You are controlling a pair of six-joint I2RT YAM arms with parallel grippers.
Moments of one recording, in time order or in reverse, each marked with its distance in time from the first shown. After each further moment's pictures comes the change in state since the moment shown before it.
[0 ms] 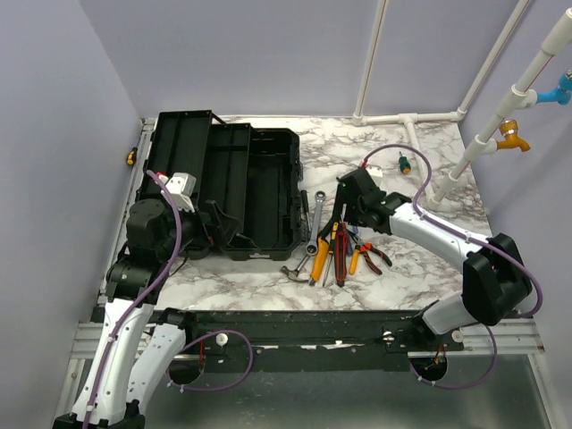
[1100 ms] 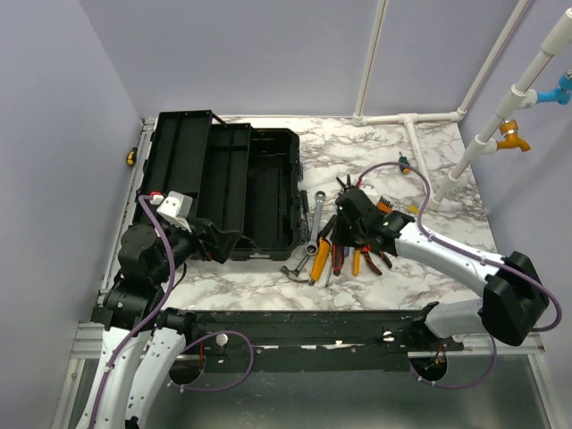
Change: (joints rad) left arm -0.037 -0.197 -0.117 0.061 0.050 0.039; right arm 0.153 -0.121 -0.178 -0.045 -0.085 0.142
